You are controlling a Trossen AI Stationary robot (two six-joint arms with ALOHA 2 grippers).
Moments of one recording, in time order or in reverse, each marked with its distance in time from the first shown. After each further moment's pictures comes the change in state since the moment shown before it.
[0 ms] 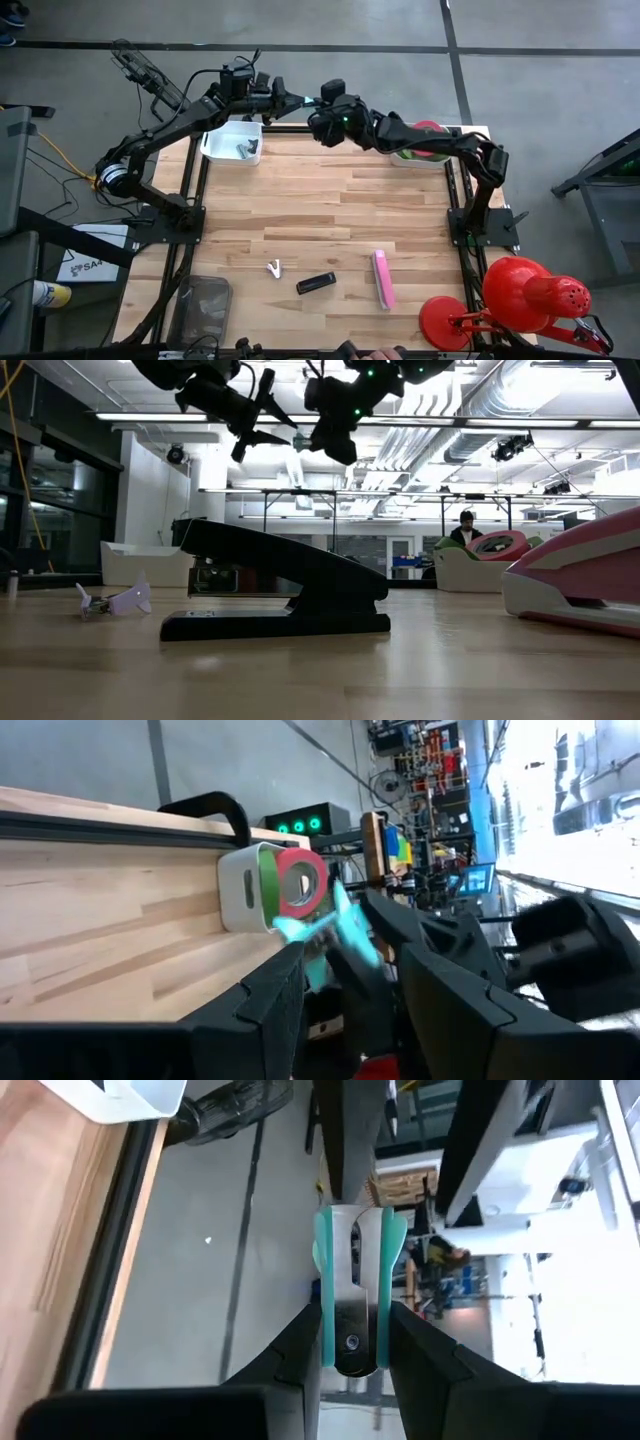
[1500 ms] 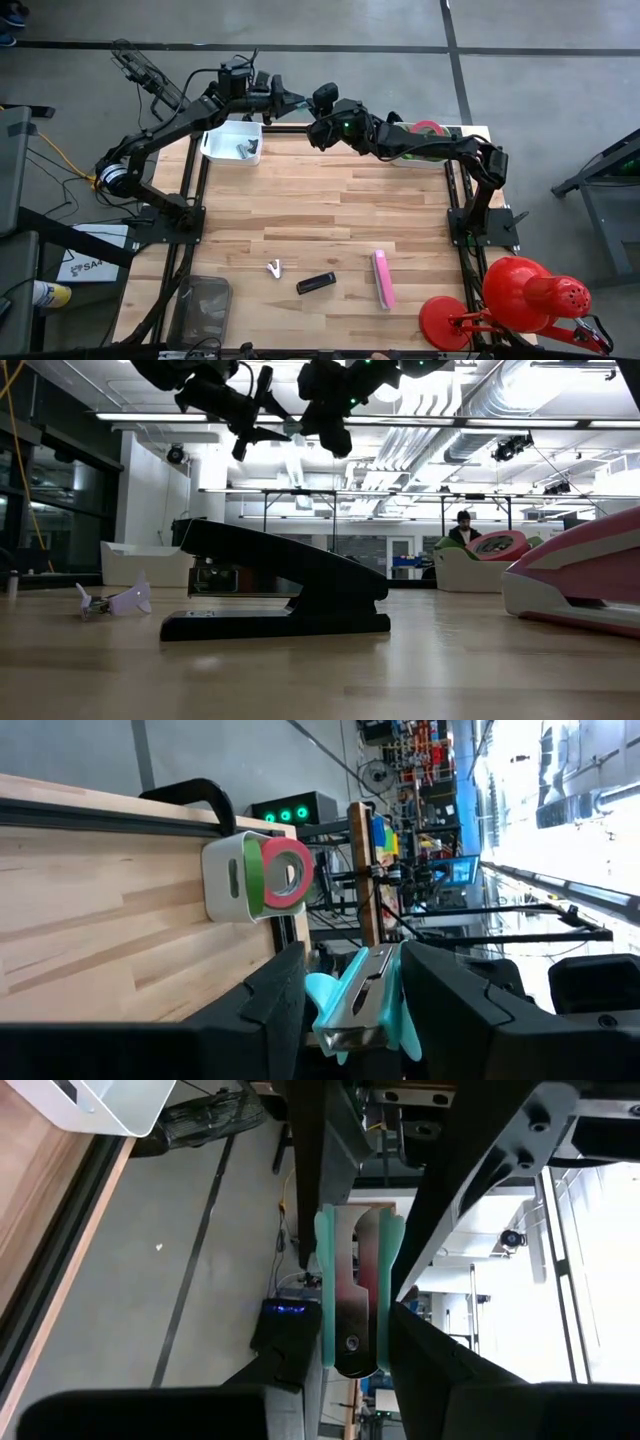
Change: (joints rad) left arm 0.000 -0.001 0.000 0.025 0.057 -0.033; right arm 0.051 0.000 0.000 0.109 0.002 -0.196
